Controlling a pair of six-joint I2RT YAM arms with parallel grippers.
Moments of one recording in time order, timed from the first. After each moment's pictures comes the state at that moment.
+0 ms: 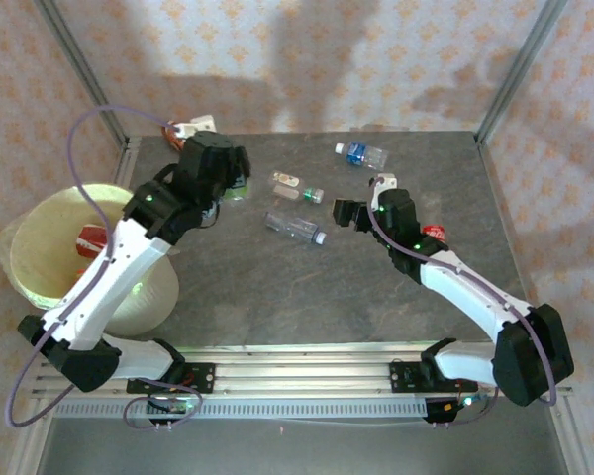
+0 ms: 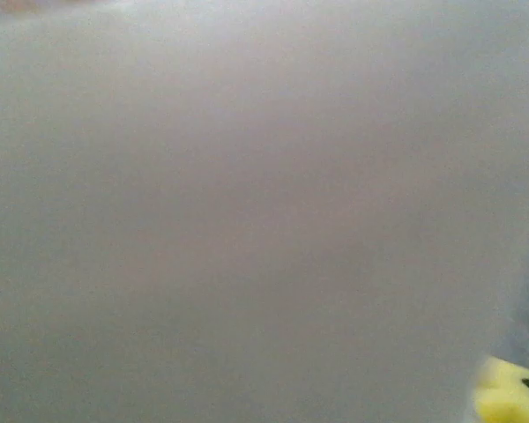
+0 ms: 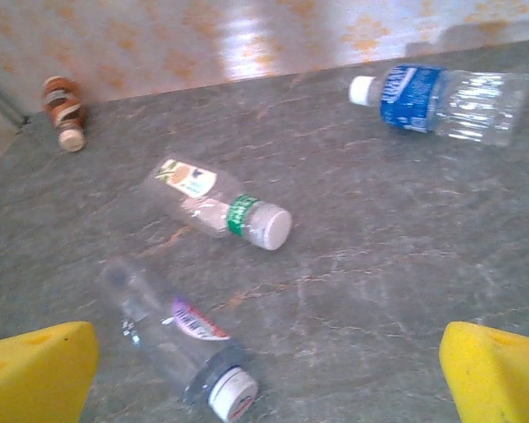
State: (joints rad) left arm -0.55 1.32 1.63 -0.86 -0.55 -0.56; right arm 0.48 1.23 0.80 -0.02 0.10 0.37
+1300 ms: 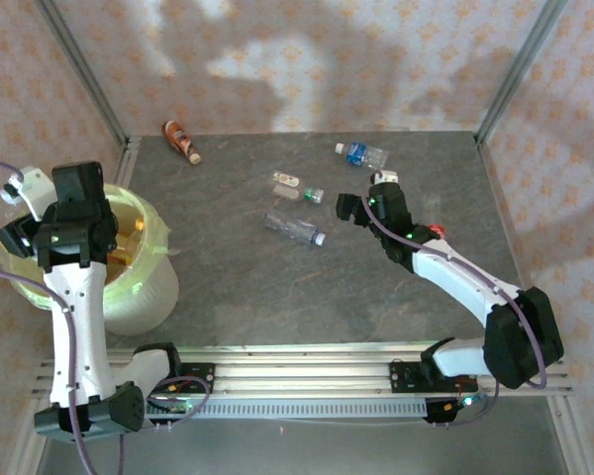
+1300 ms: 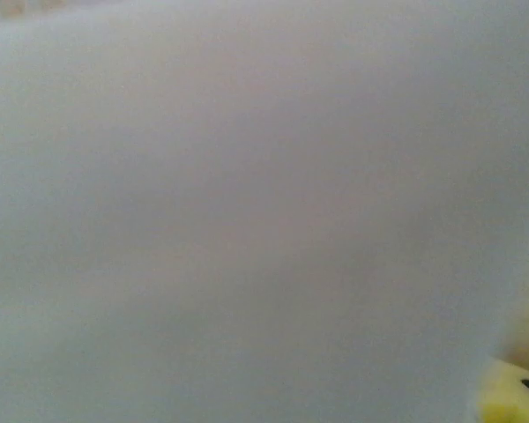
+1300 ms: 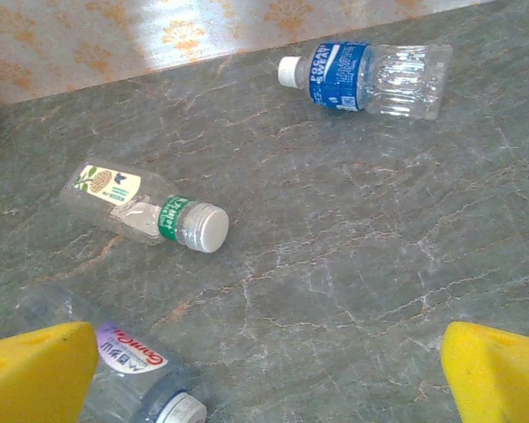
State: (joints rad) left arm 0.28 1.03 1.37 -1.06 -1.07 -0.22; right arm 0.48 1.32 0.88 -0.10 0.21 0.43
